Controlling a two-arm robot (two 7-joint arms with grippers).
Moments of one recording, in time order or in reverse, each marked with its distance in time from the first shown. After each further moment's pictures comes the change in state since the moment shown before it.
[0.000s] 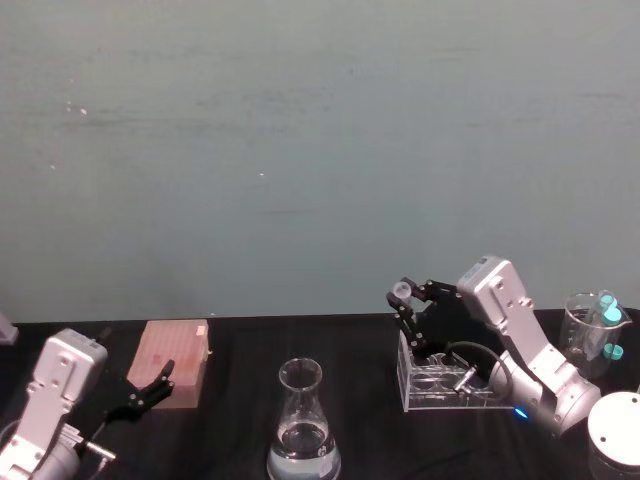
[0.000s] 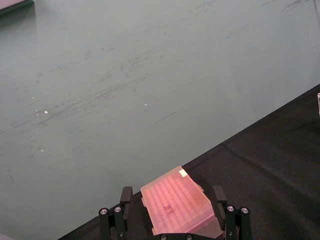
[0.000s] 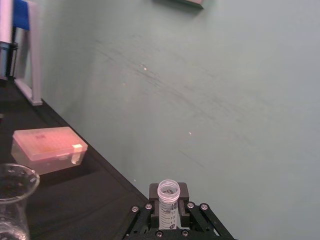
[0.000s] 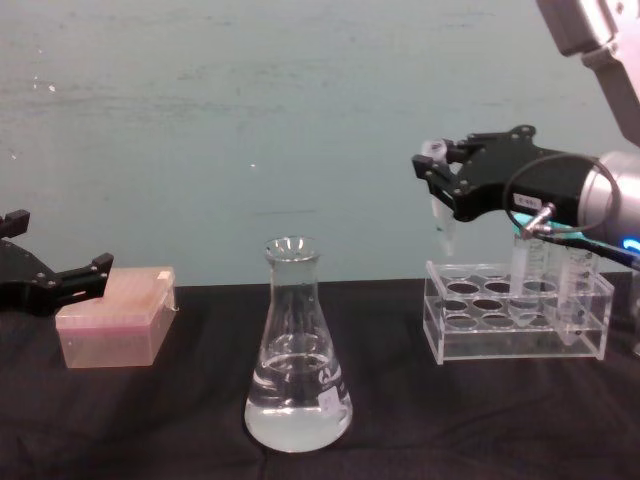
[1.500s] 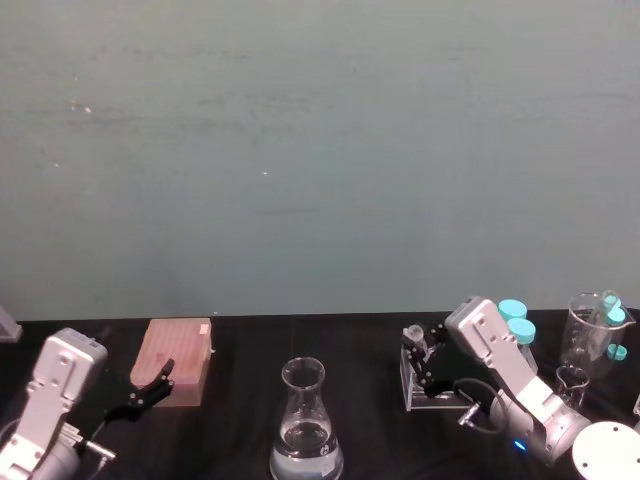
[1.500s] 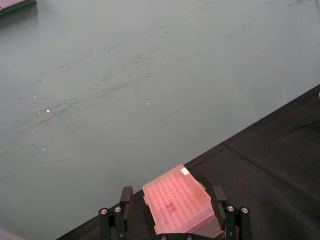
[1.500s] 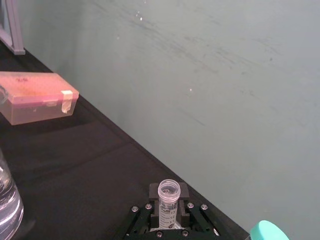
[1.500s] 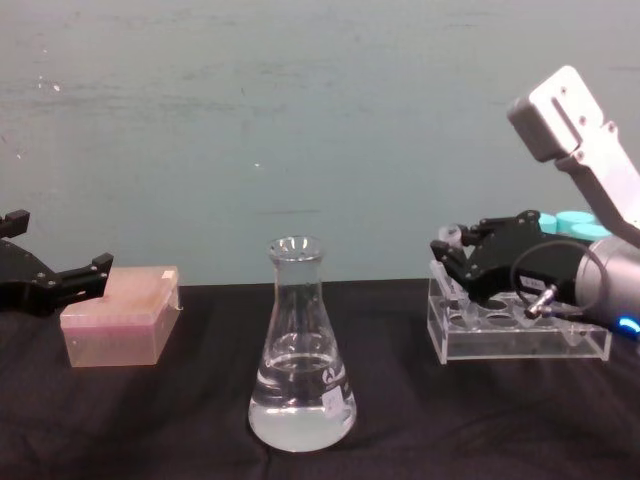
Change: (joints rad) left arm 0.000 0.000 0.000 0.000 0.000 0.000 0.000; right arm 0.046 0.020 -0.111 0.182 0.015 -0.002 -0.106
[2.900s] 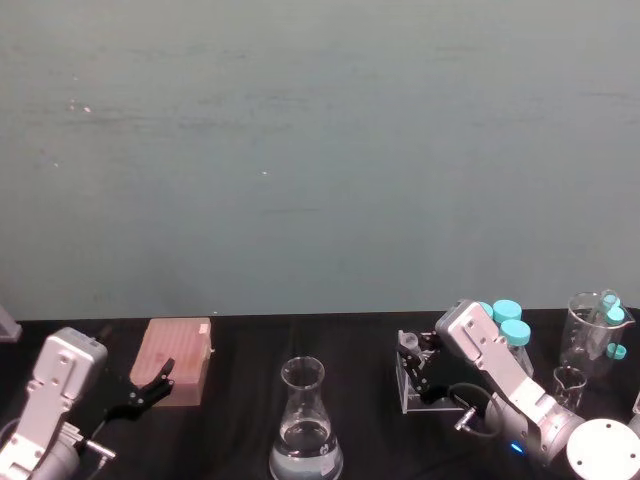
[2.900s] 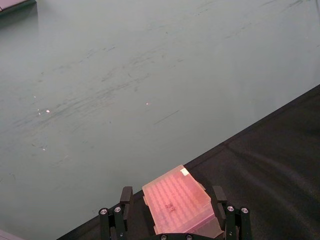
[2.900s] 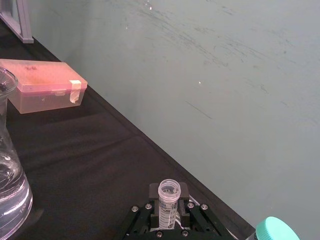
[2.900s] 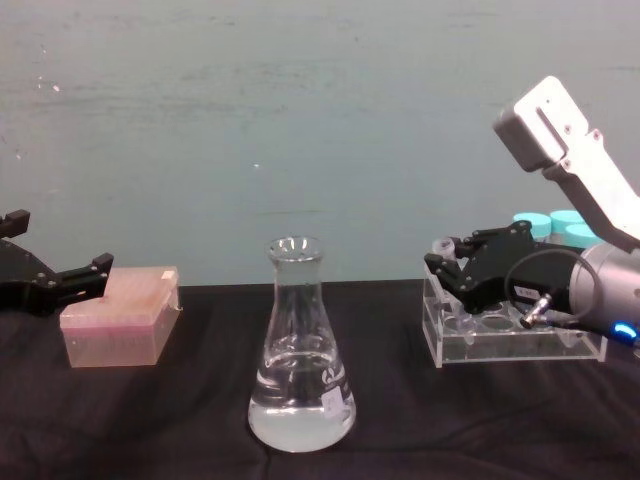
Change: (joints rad) left arm 0.000 0.000 0.000 0.000 0.000 0.000 0.000; right arm 0.019 0.013 -0.043 0.008 0.011 0.030 0.009
